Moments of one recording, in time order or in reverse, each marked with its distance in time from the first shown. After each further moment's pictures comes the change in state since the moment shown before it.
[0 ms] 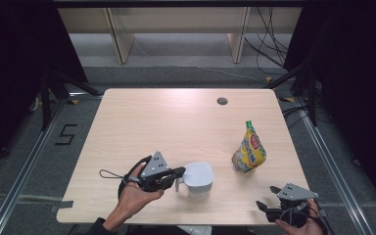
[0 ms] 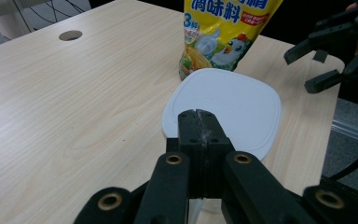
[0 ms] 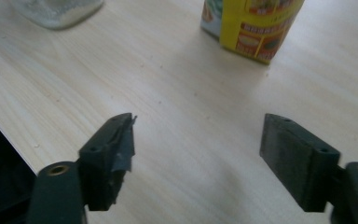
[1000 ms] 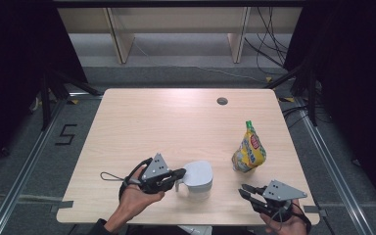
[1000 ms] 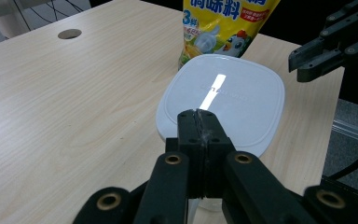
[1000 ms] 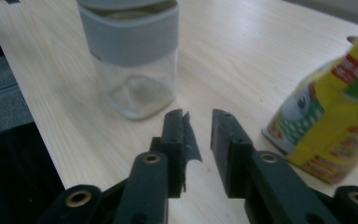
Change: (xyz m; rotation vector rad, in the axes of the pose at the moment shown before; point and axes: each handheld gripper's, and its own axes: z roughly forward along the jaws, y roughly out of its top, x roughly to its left) left arm -0.002 -0.005 0.001 -0.007 0.004 -0.002; right arm 0.035 0.041 0.012 -0.219 0.146 -0.110
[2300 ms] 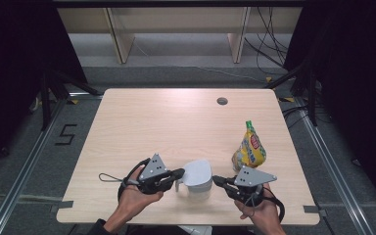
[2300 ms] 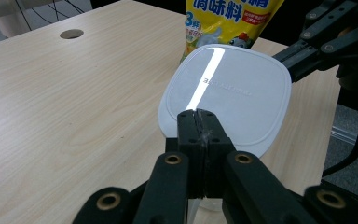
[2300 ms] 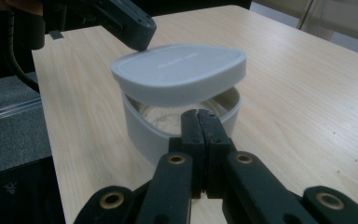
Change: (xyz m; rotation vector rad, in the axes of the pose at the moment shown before) left arm 0.002 -0.004 -0.001 -0.018 -0.004 -0.016; right arm 0.020 0.052 0.050 -0.063 0.122 -0.052
